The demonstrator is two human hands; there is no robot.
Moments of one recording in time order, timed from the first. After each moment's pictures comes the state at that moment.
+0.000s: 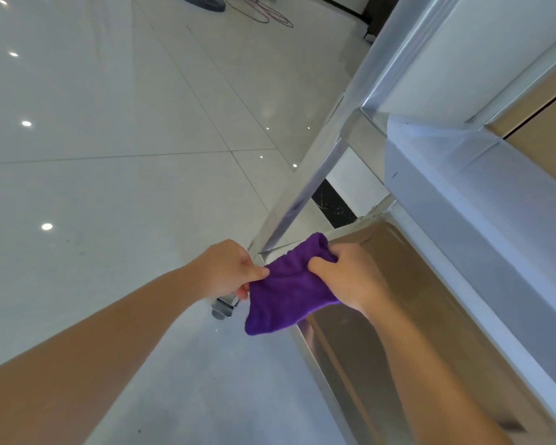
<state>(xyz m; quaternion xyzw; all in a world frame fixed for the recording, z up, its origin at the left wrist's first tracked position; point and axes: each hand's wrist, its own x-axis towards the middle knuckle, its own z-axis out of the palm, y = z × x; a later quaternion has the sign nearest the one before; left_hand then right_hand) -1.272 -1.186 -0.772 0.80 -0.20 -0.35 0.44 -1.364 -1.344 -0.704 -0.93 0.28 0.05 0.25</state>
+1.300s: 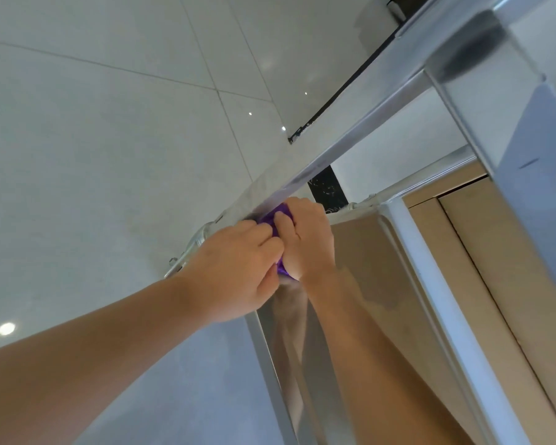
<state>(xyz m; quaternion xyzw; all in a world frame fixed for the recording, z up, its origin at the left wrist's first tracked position) -1.293 -1.245 -0.815 0.80 -0.44 0.14 0.38 -1.300 -1.395 -0.797 -0.99 0.09 -0.08 0.11</state>
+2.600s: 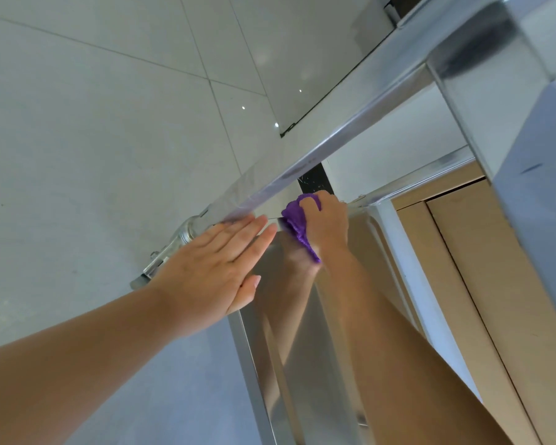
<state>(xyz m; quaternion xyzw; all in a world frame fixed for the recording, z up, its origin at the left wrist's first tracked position) -1.304 -1.247 -0.844 0.85 -0.44 0.12 0.28 -1.277 -1.457 -0.796 -0.95 0.26 -0.08 0.16</state>
